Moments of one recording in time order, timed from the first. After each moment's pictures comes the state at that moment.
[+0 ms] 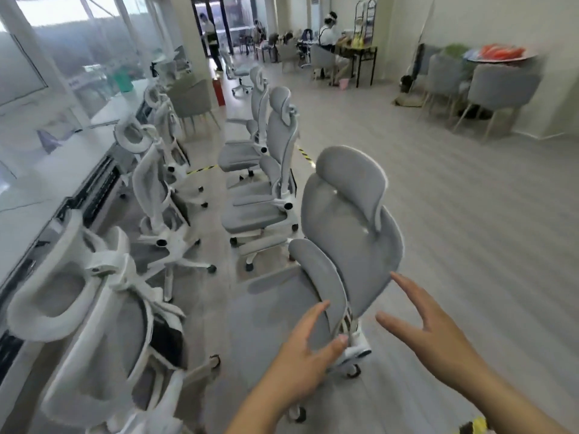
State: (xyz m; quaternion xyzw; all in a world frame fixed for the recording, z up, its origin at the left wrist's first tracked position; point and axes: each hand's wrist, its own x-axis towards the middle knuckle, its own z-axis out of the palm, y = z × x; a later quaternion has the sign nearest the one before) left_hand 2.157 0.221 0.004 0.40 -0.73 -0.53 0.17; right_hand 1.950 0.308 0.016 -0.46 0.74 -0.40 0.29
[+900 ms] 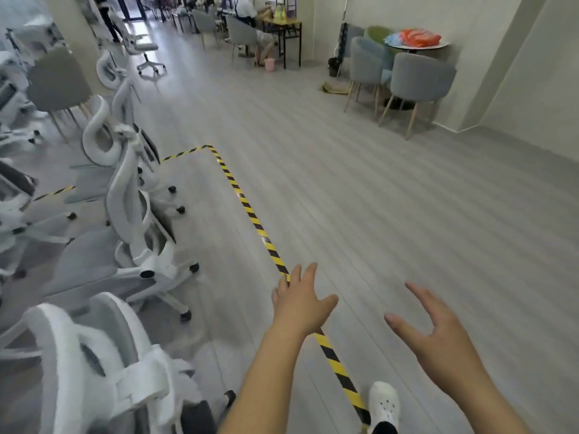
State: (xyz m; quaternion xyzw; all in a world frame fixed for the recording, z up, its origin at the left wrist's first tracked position) left_hand 1.488 -0.101 -0.043 0.45 -0.83 -0.33 0.00; right_hand 1.367 0.090 -0.014 -0.29 0.86 -0.37 0.20
